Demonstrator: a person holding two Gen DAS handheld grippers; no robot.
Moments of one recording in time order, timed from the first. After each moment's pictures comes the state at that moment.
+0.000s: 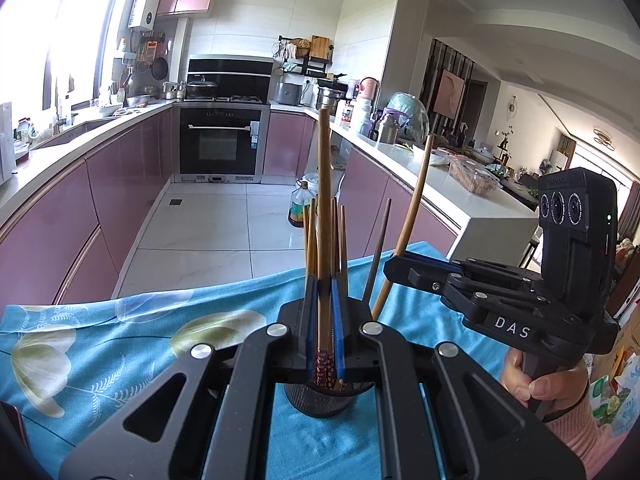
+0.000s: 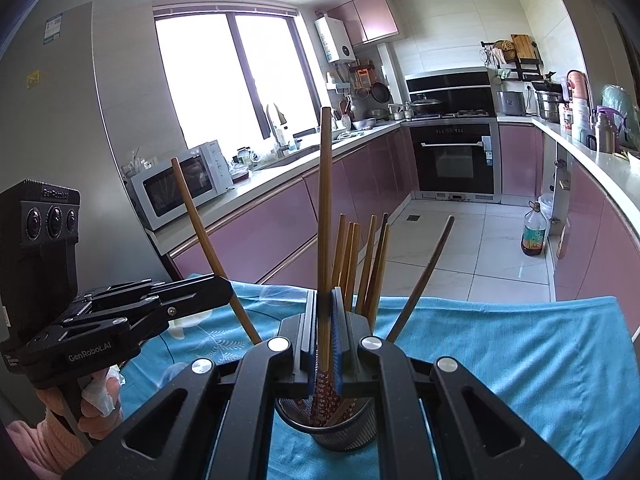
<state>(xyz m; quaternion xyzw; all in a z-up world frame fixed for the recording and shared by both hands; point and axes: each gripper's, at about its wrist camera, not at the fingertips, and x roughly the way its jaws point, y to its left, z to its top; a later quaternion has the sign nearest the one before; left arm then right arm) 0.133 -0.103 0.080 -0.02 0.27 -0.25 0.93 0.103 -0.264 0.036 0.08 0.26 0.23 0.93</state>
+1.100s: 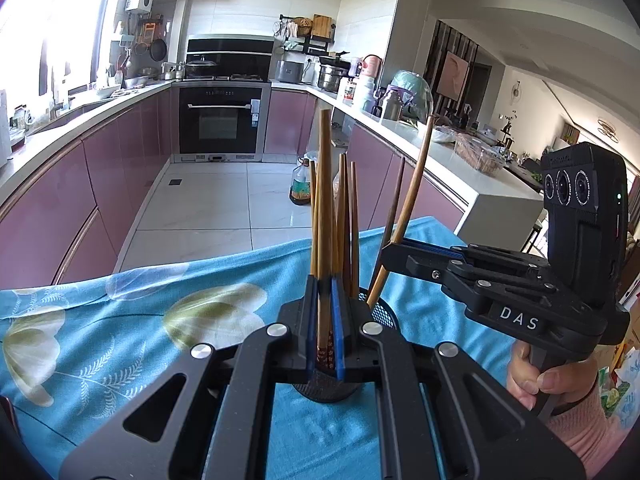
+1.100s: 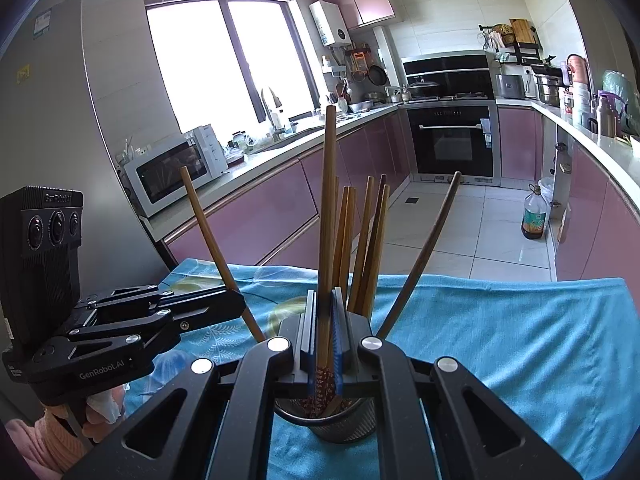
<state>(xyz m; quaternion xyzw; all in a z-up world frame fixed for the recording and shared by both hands) 0.151 -0.103 0.040 -0.01 0.31 -0.25 0.92 0.113 -0.261 0.016 0.08 0.29 0.23 0.92</state>
